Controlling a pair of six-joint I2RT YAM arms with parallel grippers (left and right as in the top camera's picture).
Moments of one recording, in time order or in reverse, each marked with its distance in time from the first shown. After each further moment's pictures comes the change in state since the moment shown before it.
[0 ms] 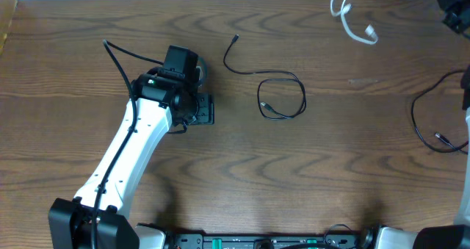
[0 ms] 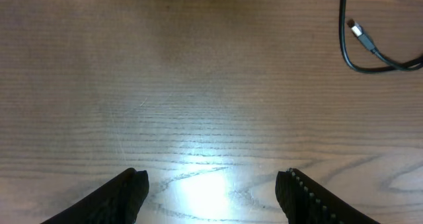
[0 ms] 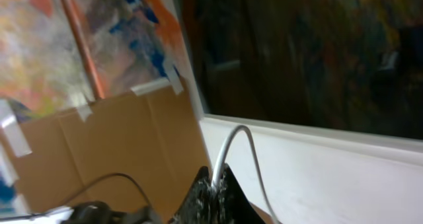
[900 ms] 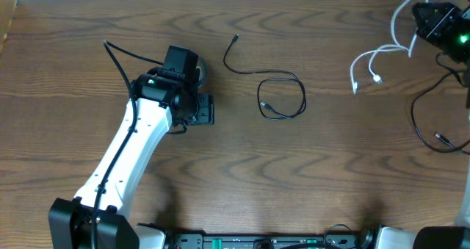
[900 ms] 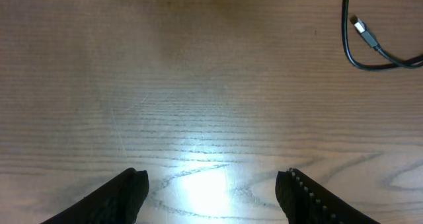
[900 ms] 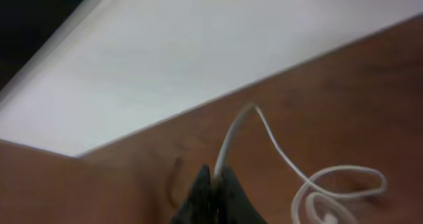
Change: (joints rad) left arm 0.000 0.000 0.000 -0.011 0.000 0.000; right arm -0.001 0.011 0.091 -1.492 0.615 -0.749
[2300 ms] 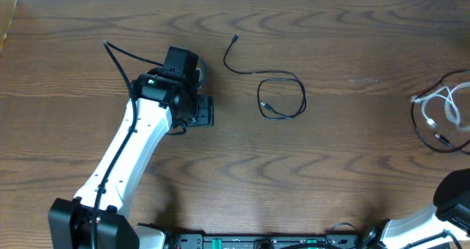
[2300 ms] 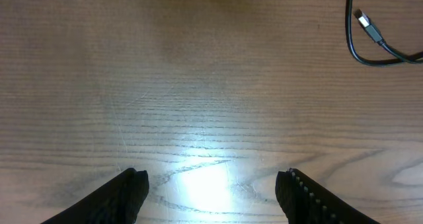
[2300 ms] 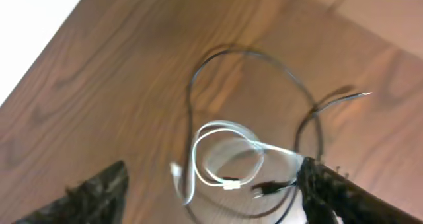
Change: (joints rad) left arm 0.000 0.000 0.000 -0.014 0.000 0.000; right arm -0.259 0.328 0.383 -0.509 0.666 -0.007
